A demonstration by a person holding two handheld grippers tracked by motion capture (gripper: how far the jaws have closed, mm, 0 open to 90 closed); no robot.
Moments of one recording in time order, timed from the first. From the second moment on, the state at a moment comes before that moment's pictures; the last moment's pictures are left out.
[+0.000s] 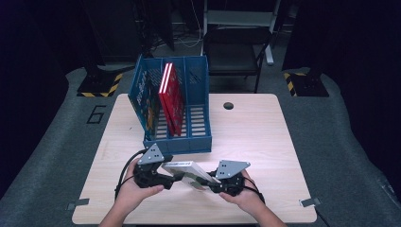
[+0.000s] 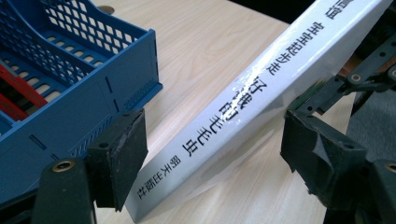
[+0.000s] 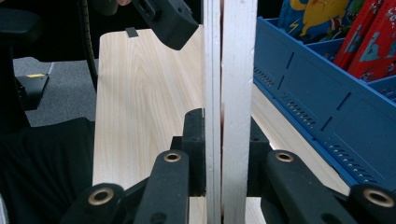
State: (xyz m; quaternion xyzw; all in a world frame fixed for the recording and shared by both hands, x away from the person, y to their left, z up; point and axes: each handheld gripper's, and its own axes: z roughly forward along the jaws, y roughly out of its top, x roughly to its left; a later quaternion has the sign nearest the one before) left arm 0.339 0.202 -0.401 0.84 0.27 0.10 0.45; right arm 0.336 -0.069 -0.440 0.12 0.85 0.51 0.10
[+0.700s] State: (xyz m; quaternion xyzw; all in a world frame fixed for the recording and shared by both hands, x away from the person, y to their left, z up) left arm 0.340 0.186 -0.402 0.85 0.25 0.09 0.44; right arm 0.336 -0.067 -0.439 0.11 0.85 0.51 0.10
